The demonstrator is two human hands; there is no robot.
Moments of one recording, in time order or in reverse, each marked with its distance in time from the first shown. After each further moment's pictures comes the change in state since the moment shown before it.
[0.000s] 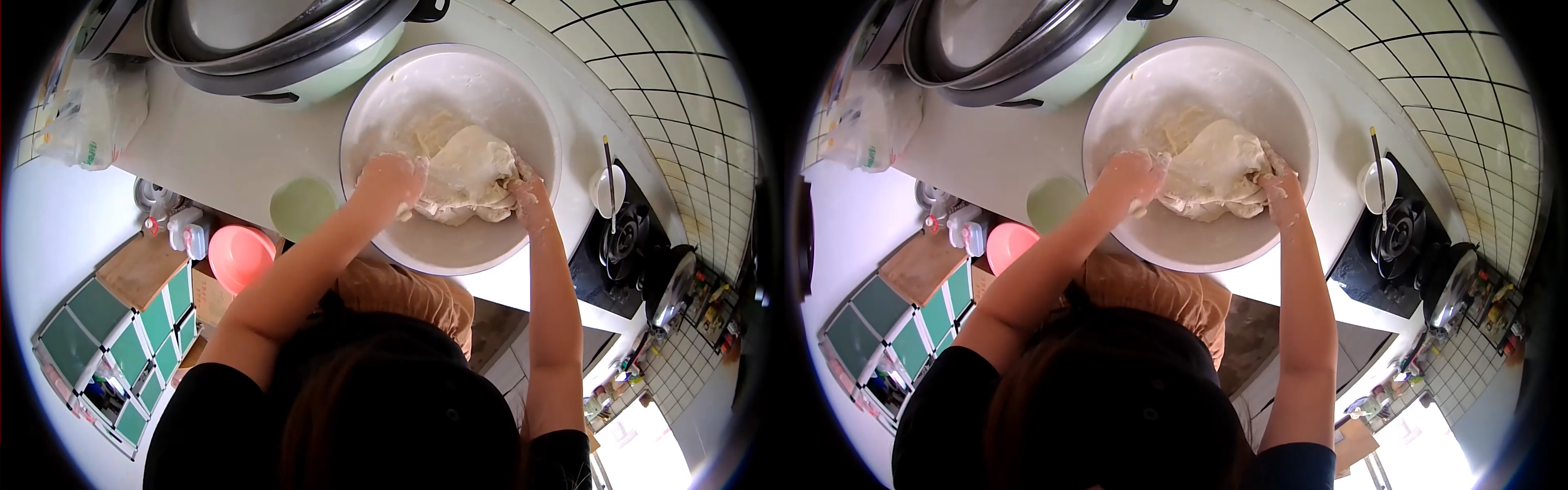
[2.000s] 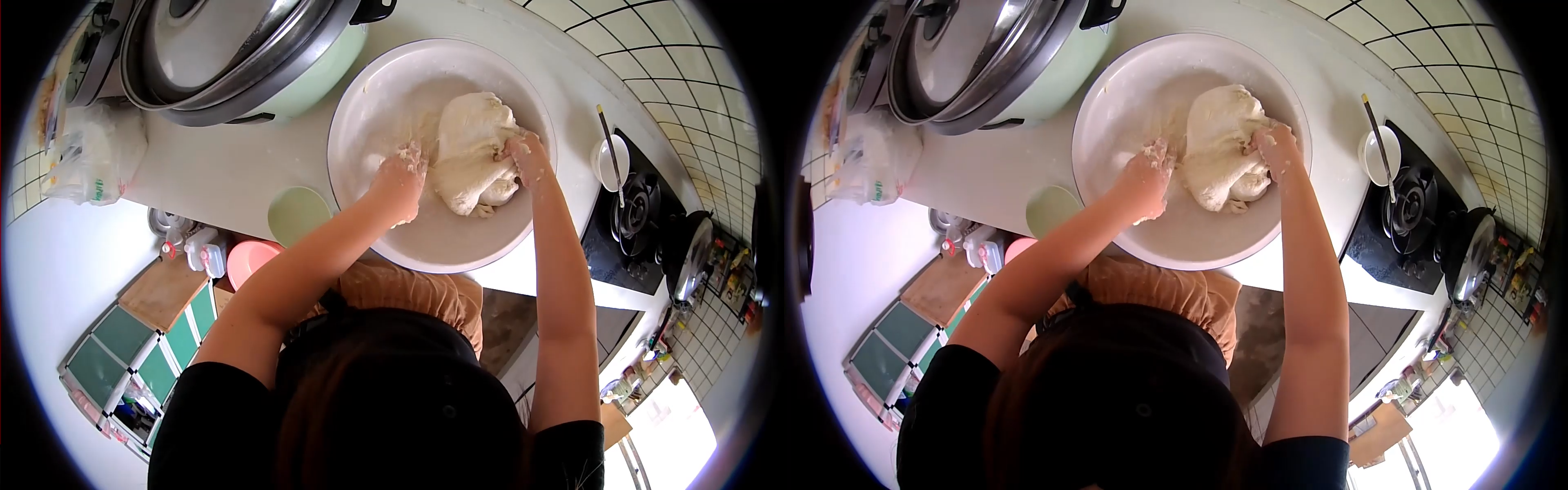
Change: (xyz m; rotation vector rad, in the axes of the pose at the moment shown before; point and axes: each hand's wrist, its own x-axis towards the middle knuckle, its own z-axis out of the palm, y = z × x) left_hand 0.017 -0.001 0.045 0.671 -0.088 0.343; right_hand 0.049 -0.009 -0.021 -0.538 0.273 0.251
